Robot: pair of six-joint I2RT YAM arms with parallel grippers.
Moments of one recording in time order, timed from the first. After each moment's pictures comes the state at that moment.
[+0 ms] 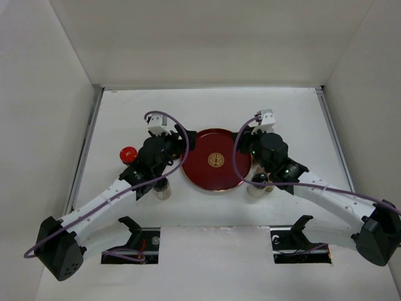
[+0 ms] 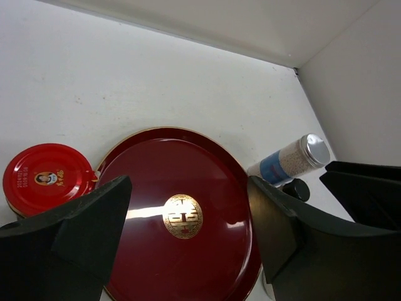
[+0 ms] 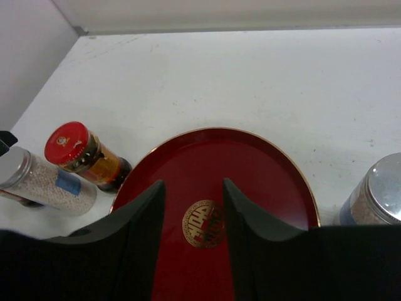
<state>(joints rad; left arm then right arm) -0.66 1.00 0.69 0.17 -0.30 -0.57 0.72 1.11 0.74 0.24 0.33 0.33</state>
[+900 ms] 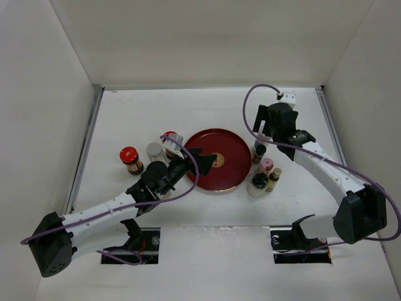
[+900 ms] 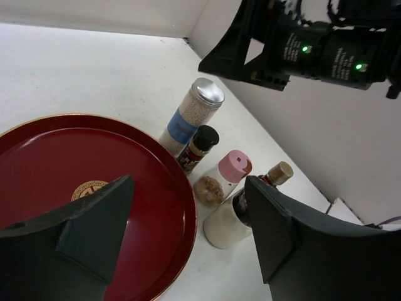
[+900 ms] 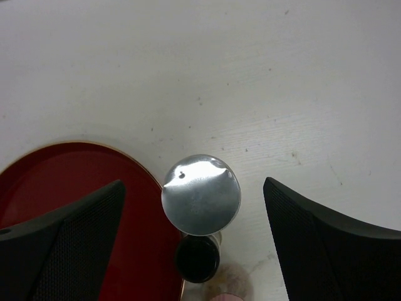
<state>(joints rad) -0.90 0.93 0.46 0.55 -0.17 -0.50 0.38 1.33 1.06 -0.27 0.43 0.38</state>
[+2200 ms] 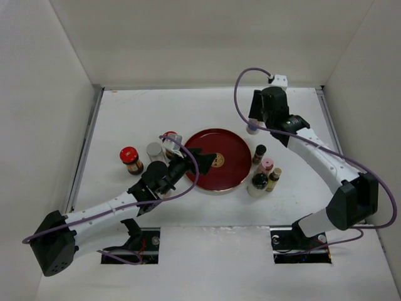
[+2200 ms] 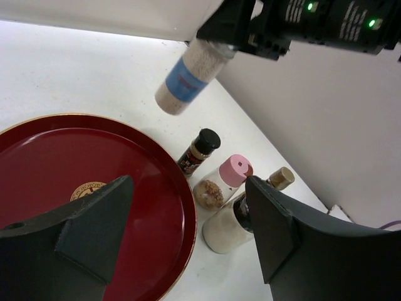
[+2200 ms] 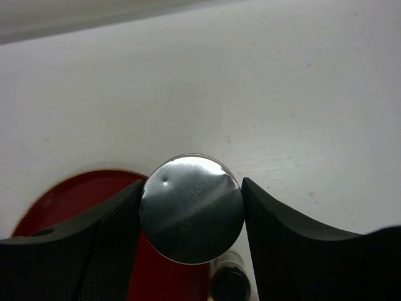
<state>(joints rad) -0.88 0.95 0.44 0.60 -0.17 -0.53 0.42 1.46 1.28 -0.32 0.44 0.33</state>
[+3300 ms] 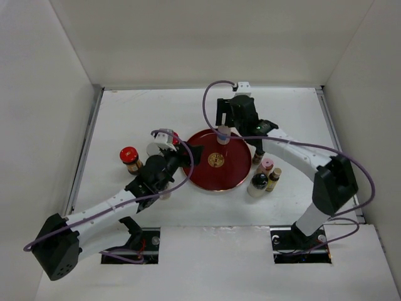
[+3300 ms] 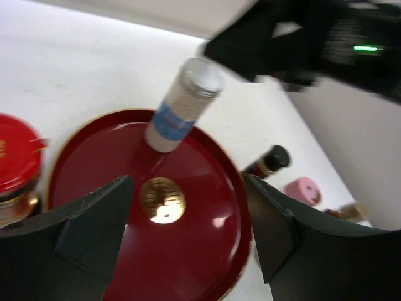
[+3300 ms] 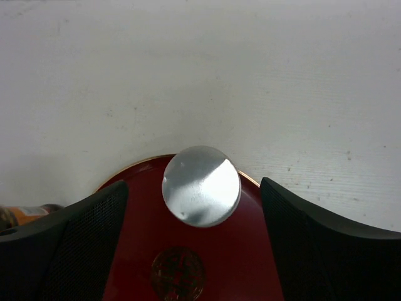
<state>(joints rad) -0.78 0.96 0.44 0.52 -0.27 -0.53 0.63 1.68 1.34 -0.11 0.39 0.33</state>
